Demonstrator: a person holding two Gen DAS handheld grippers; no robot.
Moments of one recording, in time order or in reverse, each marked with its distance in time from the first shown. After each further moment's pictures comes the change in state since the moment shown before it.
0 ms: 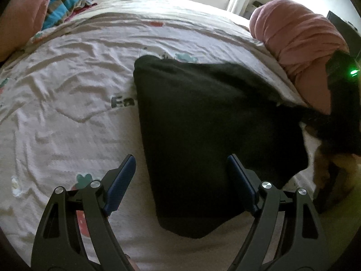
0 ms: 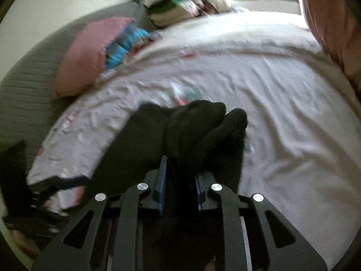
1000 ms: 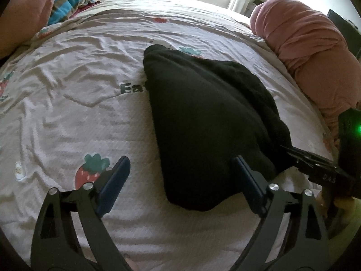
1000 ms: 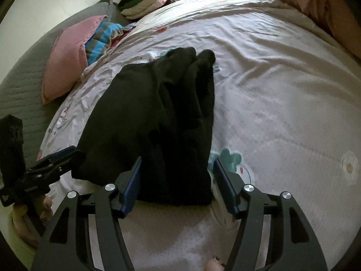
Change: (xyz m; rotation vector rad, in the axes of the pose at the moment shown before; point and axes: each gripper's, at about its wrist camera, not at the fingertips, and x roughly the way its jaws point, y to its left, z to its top) left arm -0.014 0.008 -0.020 0.002 0.001 0.015; right arm -0.038 -0.002 -0.088 0.181 0.042 -0.044
